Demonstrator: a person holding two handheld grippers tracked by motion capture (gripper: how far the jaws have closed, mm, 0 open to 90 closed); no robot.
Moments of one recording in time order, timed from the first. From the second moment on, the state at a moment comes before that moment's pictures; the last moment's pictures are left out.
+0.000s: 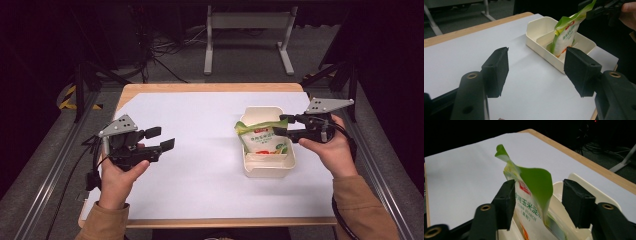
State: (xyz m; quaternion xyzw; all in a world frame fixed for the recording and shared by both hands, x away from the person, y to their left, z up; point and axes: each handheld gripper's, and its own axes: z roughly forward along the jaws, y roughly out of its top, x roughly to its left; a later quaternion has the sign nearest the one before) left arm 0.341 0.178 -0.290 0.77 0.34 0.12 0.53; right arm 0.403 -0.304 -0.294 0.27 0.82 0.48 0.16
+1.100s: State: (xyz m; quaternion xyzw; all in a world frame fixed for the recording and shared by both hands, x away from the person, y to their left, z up) left arm 0.322 0.213 -0.311 0.77 0.35 0.16 0.50; right arm 0.363 -0.350 -0.267 0.28 0.79 0.50 0.22
